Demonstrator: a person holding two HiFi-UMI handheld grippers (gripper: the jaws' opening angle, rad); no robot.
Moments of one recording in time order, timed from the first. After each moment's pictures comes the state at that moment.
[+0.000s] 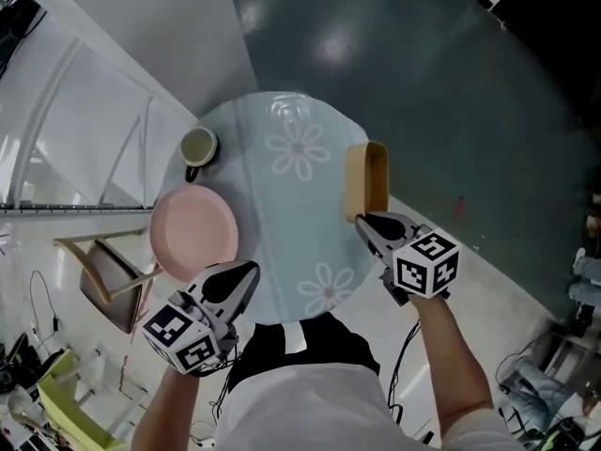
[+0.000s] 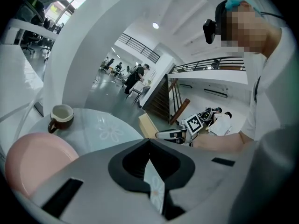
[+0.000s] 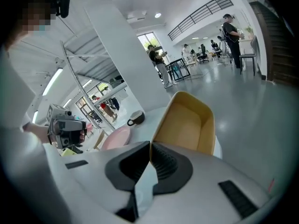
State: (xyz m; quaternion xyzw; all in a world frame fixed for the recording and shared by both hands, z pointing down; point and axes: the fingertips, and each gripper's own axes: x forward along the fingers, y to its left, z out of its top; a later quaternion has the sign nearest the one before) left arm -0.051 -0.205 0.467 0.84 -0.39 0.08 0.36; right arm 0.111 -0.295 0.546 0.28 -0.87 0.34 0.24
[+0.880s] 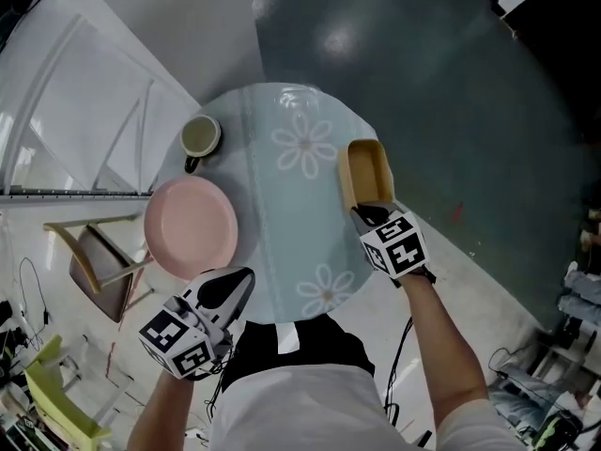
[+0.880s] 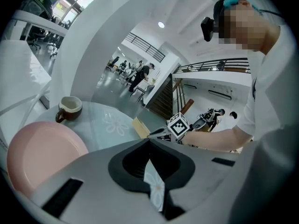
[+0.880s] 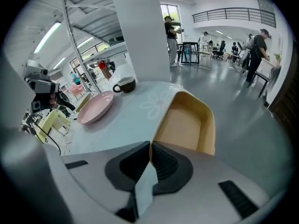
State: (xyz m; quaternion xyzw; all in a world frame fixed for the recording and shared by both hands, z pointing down) left arm -0.066 -0.192 0.490 0.83 -0.41 0.08 0.38; right arm 0.101 -0.315 0.632 0.26 -0.83 0.24 0.44
